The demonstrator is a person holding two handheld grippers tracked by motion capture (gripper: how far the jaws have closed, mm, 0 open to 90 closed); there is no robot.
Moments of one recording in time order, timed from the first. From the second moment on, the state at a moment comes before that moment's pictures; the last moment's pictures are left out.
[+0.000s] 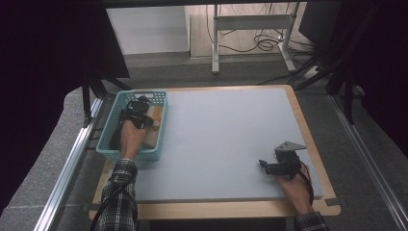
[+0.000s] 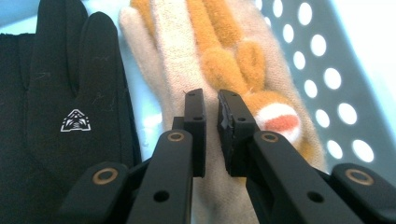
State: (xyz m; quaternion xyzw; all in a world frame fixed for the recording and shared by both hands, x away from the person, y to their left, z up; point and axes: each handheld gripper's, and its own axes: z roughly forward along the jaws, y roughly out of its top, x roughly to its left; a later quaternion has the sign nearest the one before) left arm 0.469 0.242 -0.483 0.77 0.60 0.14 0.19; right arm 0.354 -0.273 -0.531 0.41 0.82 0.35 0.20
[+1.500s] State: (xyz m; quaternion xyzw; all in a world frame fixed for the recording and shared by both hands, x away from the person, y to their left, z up) left arm 0.437 0.290 -0.455 0.72 0.62 0.18 0.26; right arm 0.354 -0.273 -0.531 0.41 0.82 0.35 0.20
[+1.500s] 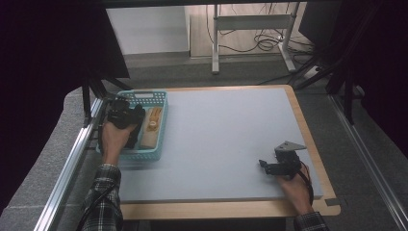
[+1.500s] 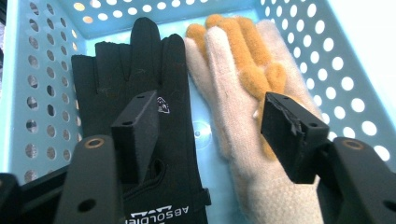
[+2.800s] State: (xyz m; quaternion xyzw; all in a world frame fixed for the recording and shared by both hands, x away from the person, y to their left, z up) left arm 0.394 0.284 -0.440 0.74 0.56 0.15 0.34; right arm 0.354 -0.273 -0.531 0.41 0.82 0.34 0.21
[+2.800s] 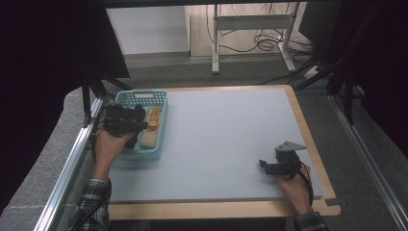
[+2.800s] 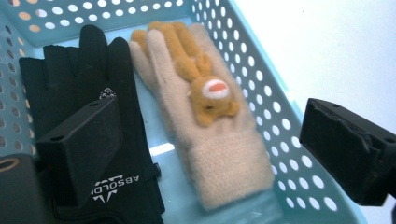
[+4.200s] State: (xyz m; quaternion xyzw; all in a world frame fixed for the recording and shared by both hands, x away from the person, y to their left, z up) left arm 0.358 0.219 -0.433 0.79 0.47 0.17 0.37; right arm 0.354 -0.273 -0.531 0.41 0.82 0.34 0.21
